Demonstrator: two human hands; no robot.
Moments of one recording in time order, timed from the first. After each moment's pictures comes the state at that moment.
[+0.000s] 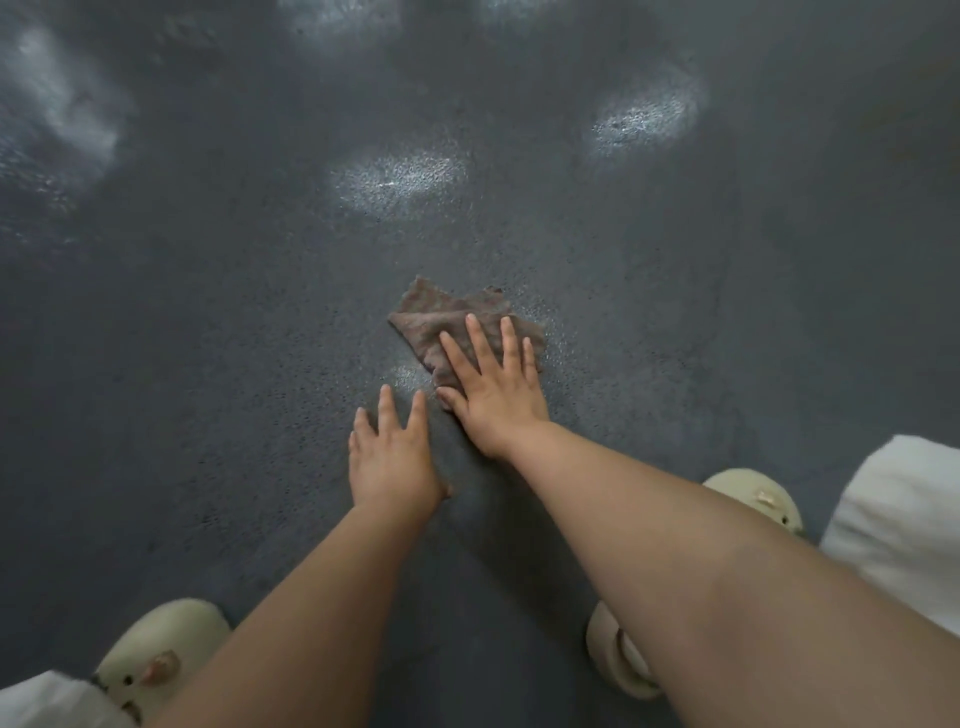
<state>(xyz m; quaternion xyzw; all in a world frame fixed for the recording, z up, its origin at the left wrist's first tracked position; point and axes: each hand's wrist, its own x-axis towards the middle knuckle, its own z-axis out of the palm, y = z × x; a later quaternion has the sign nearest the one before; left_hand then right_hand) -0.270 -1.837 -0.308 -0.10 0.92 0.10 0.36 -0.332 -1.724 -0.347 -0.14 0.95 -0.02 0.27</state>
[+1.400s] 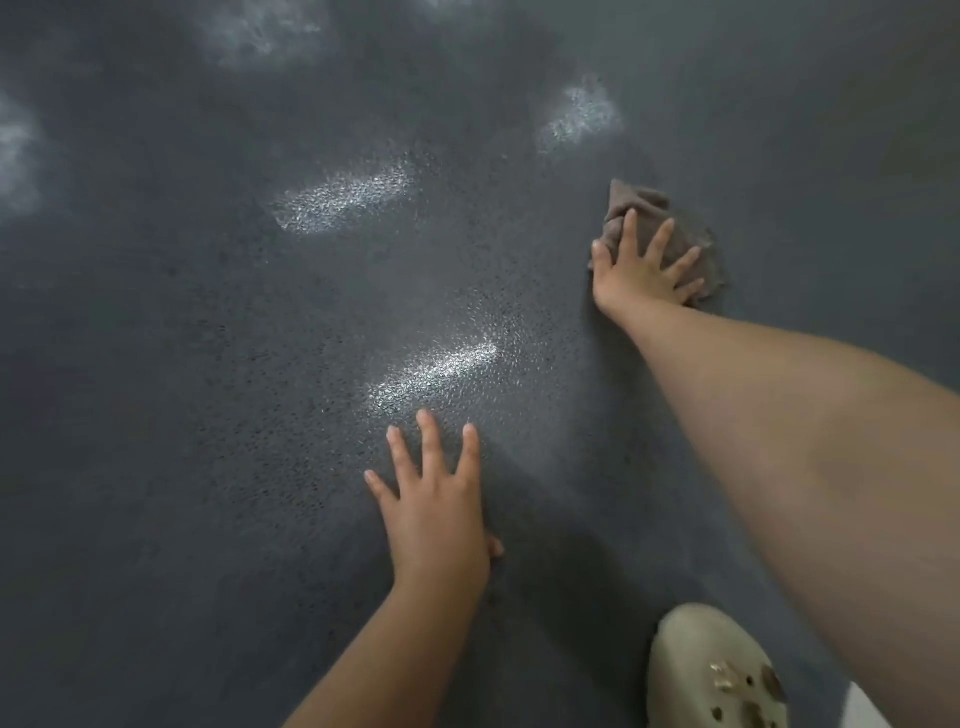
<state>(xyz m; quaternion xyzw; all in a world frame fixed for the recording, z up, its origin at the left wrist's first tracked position) -0.362 -1.716 -0.322 0.02 0.93 0.05 0.36 -0.552 -1.520 -0.359 0.29 0.93 -0.07 0.19</state>
